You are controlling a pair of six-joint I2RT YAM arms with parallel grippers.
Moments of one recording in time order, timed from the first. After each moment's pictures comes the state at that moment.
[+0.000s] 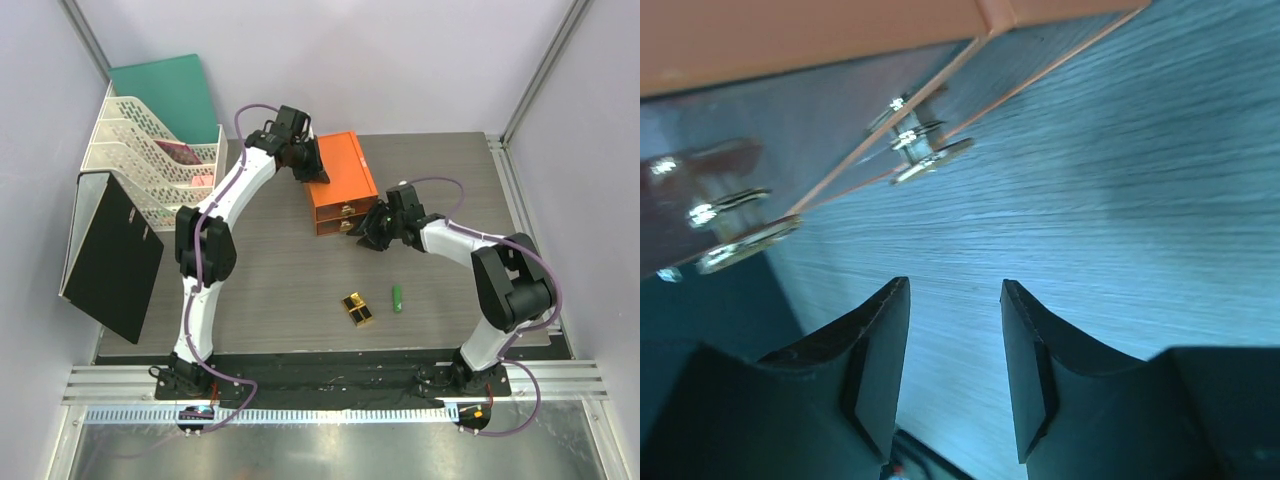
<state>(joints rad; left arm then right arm) -0.45 2.23 2.17 -0.79 0.29 -0.60 0.39 1.70 0.97 -0.09 -0.28 0.98</state>
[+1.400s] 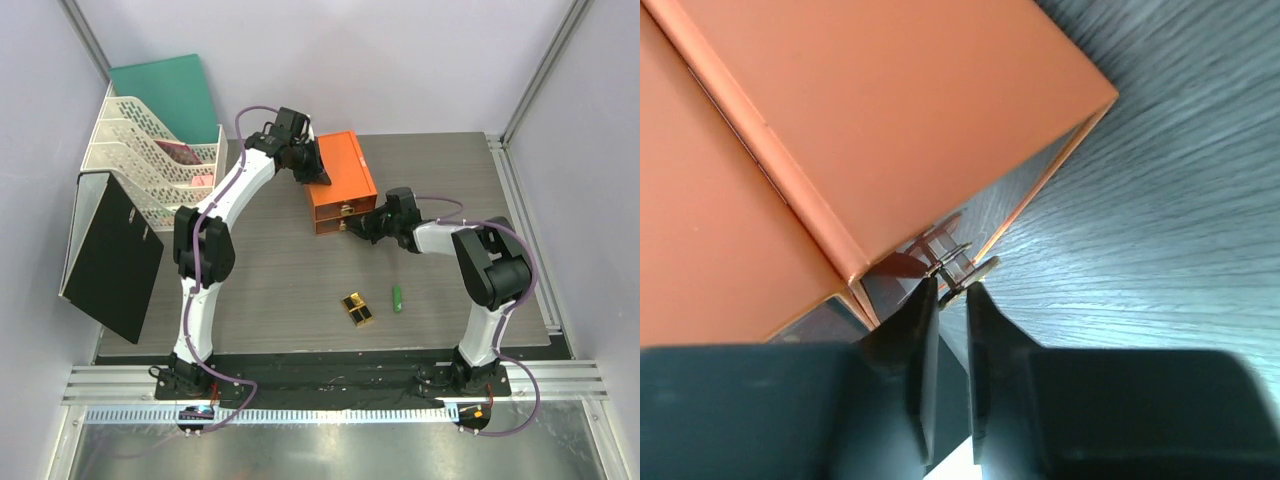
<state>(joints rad) -0.45 2.21 2.13 -0.76 0.32 -0.59 0.37 1.86 0.93 0.26 -0.29 1.49</state>
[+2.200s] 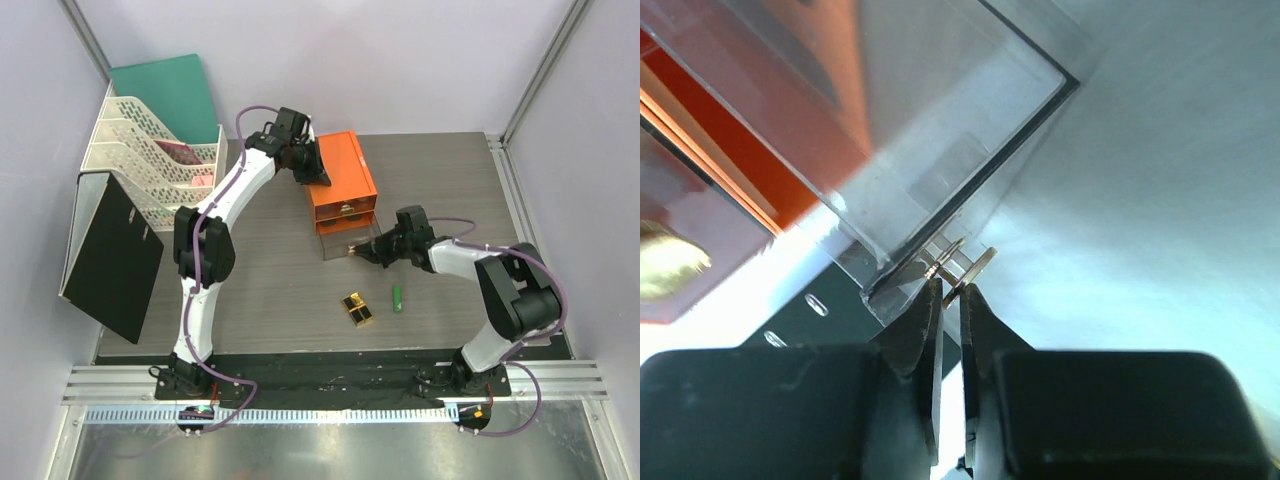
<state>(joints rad) -0.44 2.21 2.13 -0.78 0.33 -0.58 0.37 1.64 0.75 0.07 -0.34 1.50</state>
